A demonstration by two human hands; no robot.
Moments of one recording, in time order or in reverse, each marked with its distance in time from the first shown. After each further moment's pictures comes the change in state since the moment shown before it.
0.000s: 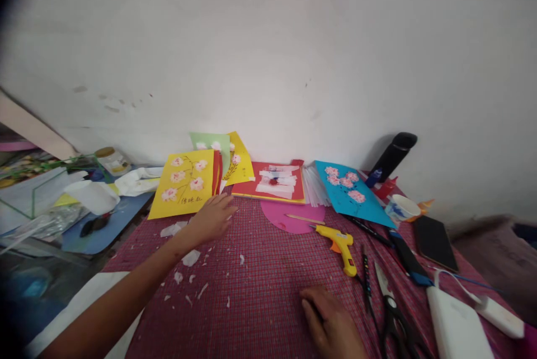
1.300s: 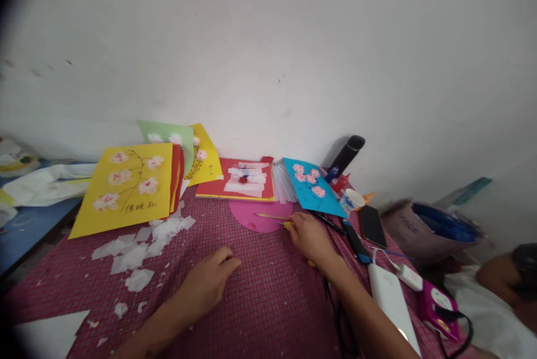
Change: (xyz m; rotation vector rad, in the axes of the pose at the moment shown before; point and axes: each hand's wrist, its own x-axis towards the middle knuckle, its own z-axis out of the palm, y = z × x) left_hand -0.026 0.117 0.046 -0.401 -0.162 0.122; right_hand 0.141 0.044 -0.073 -0.564 -0.073 0.006
